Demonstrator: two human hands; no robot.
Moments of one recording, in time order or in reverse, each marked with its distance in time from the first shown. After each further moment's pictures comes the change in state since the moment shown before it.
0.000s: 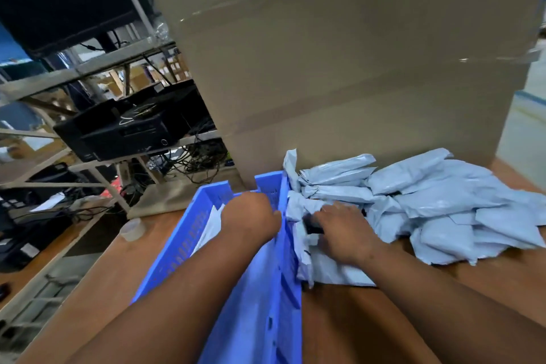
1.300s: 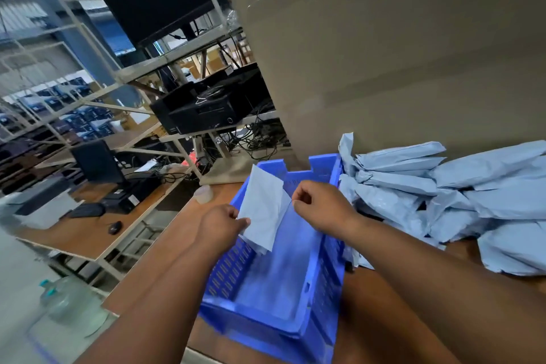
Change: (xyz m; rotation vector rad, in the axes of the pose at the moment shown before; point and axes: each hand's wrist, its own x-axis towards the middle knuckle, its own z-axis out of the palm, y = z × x) left_hand -0.102 -0.139 0.004 -0.635 -0.021 -0.499; right_hand 0.022 -0.114 -0.050 0.856 -0.044 -0.052
